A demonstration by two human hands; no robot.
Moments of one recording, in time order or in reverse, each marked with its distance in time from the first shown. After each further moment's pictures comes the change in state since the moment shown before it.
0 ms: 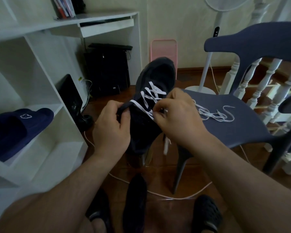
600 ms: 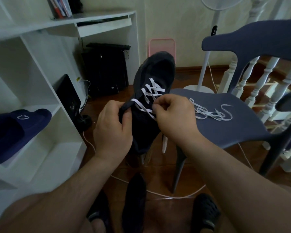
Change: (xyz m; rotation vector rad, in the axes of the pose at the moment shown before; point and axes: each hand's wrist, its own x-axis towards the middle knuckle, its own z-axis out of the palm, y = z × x) left_hand -0.005 0.007 0.005 0.000 0.051 0.115; right_hand 0.003 -0.007 0.011 0.354 0.101 0.324
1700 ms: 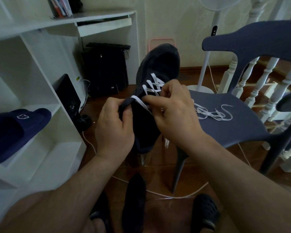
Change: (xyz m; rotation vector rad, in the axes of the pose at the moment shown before) left_hand 0.003 0.009 -0.001 -0.085 0.015 -0.023; right_hand 0.000 0.006 -0.006 -0.315 0.133 -0.556
